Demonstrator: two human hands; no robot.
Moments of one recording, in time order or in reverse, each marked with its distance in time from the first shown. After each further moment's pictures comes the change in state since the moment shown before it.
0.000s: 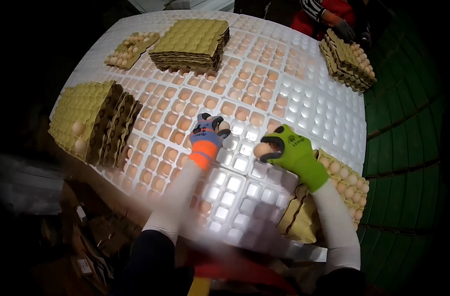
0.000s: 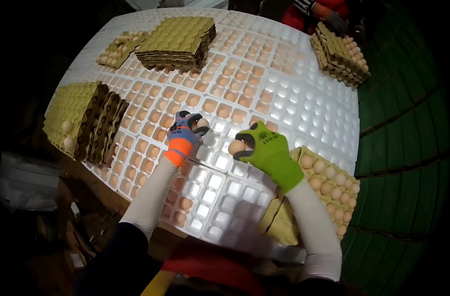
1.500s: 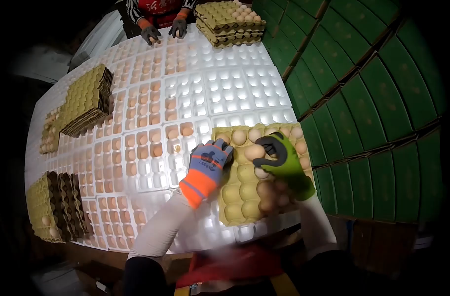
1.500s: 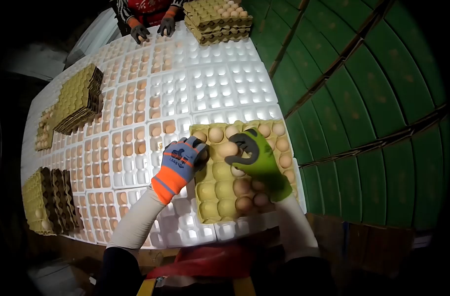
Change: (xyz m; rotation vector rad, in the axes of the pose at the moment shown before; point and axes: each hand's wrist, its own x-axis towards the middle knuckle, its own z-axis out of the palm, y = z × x) left_hand -0.061 0.267 0.036 0.116 -0.514 0.886; right_hand -0.235 0.084 -0.058 2.742 0.371 -0.253
